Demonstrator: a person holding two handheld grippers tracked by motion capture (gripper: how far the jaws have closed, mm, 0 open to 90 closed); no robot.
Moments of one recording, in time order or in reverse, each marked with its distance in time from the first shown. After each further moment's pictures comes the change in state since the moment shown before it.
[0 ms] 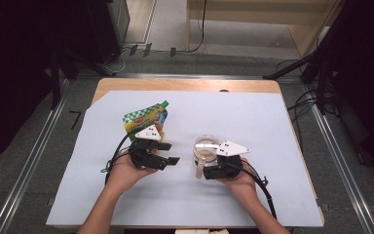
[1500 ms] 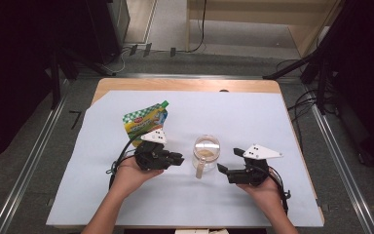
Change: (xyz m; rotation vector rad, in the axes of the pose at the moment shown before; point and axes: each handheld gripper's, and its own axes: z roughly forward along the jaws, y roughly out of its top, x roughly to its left) left arm -0.015 0.005 0.011 0.015 -0.091 0.000; right arm -0.023 -0.013 -0.064 -0.002 -0.003 0.137
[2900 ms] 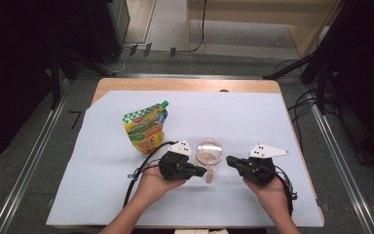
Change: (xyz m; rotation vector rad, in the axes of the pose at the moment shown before) left arm -0.039 0.012 0.050 0.007 -0.112 0.041; right arm 0.002 0.011 -0.022 0.060 0.030 0.018
